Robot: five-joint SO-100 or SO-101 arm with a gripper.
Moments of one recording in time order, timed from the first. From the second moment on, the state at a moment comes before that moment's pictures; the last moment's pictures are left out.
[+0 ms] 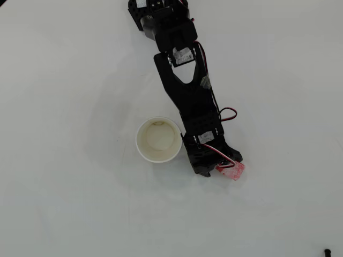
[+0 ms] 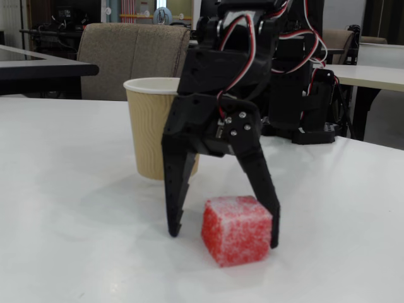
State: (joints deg) arm -15.4 64.8 92.9 10.1 -103.4
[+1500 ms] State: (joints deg) arm -13.1 77.5 104.0 13.4 -103.5
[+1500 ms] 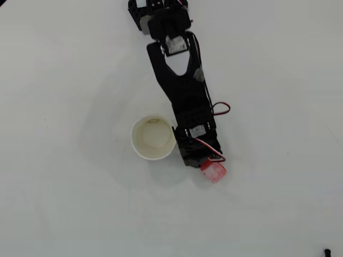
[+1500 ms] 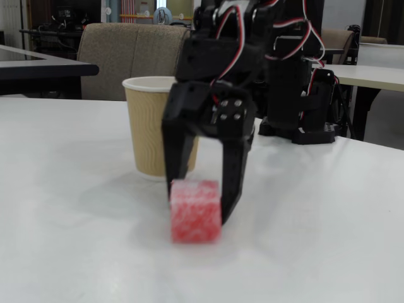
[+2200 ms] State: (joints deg) arm -16.5 116.5 130.3 14.9 -102.4
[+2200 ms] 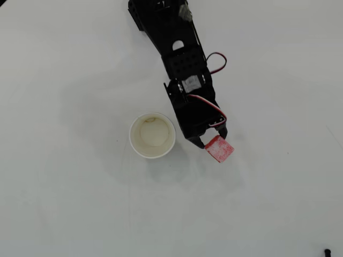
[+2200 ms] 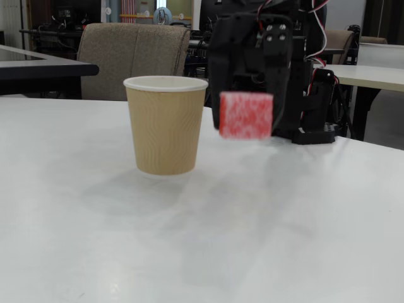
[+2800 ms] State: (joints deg) arm -6.8 142.1 143.7 14.9 -102.4
